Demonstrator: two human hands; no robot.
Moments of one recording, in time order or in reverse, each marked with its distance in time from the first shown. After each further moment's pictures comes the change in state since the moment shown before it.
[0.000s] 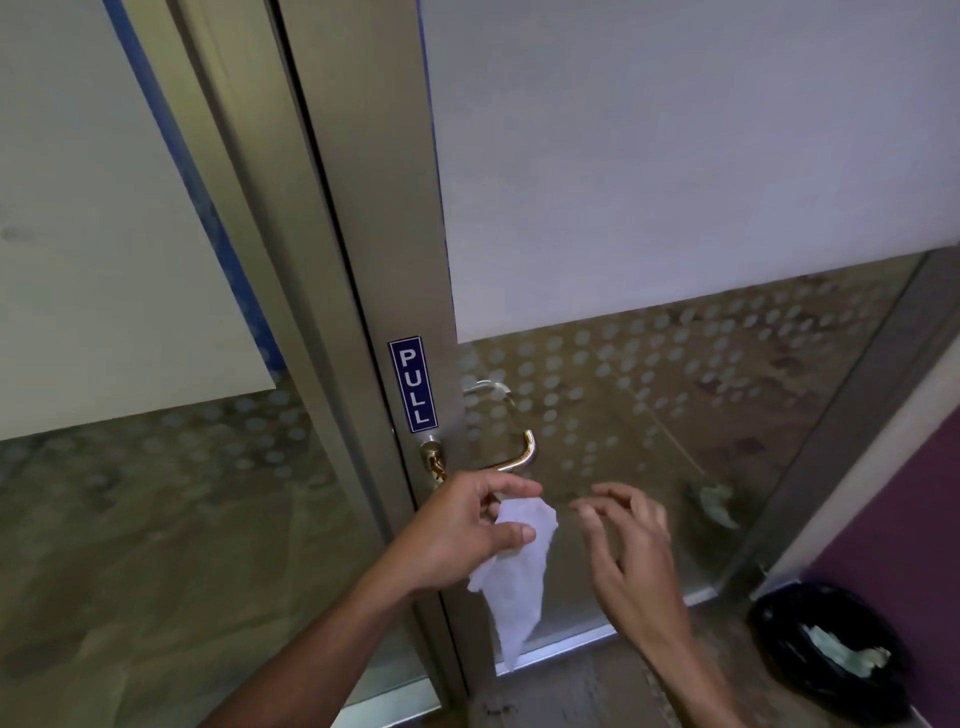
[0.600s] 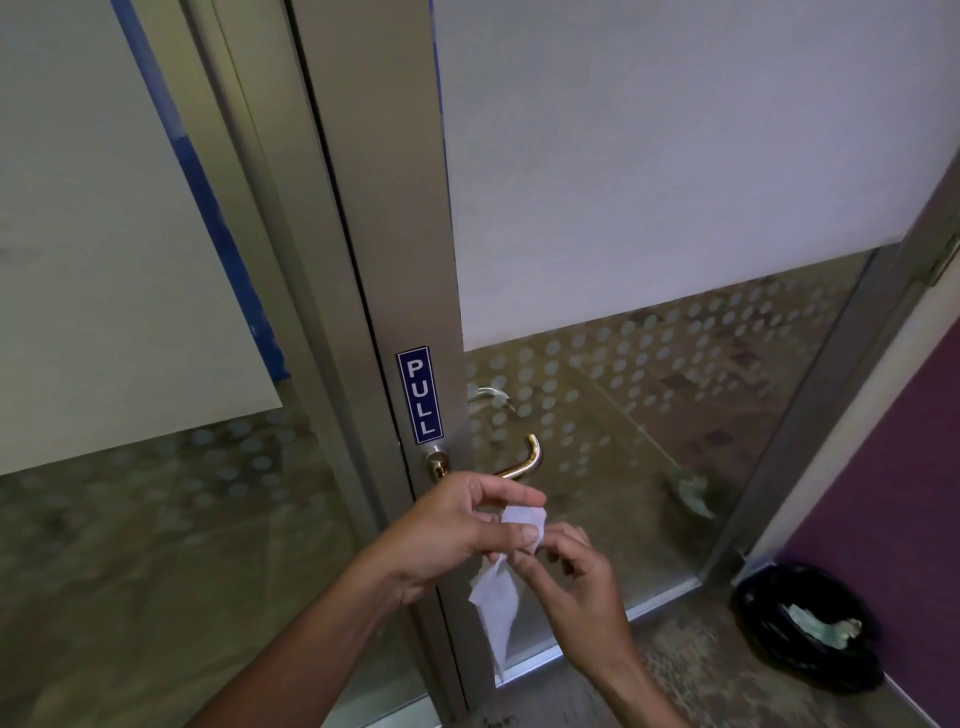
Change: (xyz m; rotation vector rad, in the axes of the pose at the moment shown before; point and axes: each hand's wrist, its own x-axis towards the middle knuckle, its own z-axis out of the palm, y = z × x) left_hand -0.009 0.006 -0.035 -0.287 -0.228 -0.092; right_hand -0.027 -0.034 0.058 0.522 -0.073 -0.011
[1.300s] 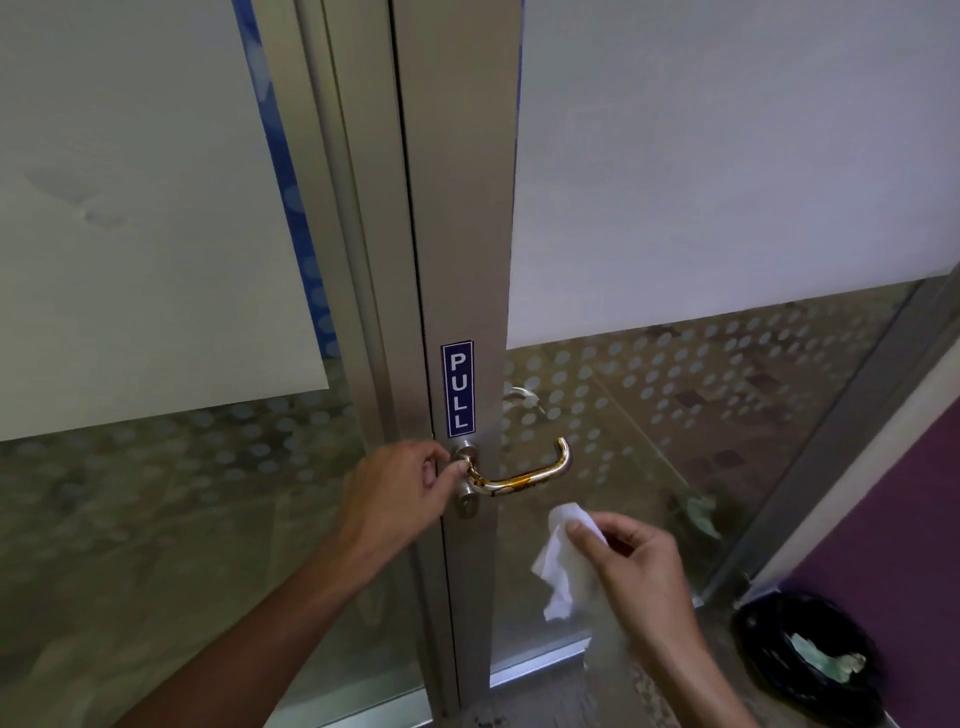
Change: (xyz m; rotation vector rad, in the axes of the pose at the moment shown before) left_hand -0.006 -0.026 -0.064 1.015 0.700 0.201; right_hand 0.015 -0.039 -0.018 0.041 0.140 0.365
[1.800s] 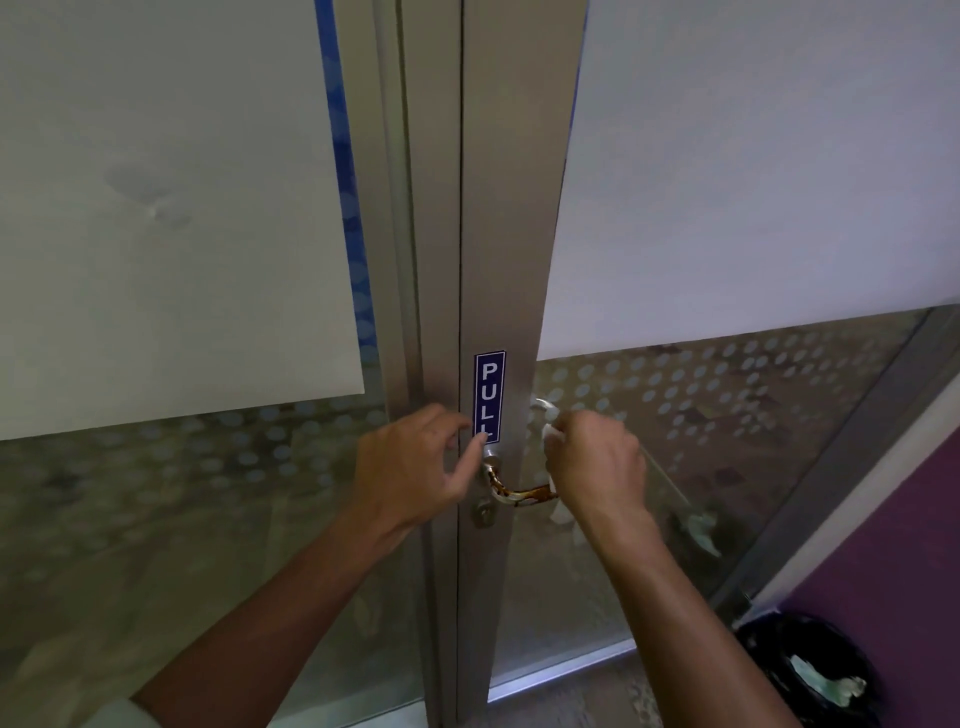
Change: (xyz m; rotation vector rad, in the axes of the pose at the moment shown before) left_hand 0.015 -0.010 -0.023 0.008 0.297 0.302; right_hand 0.070 -0.076 0.073 -1.047 0.167 -0.296
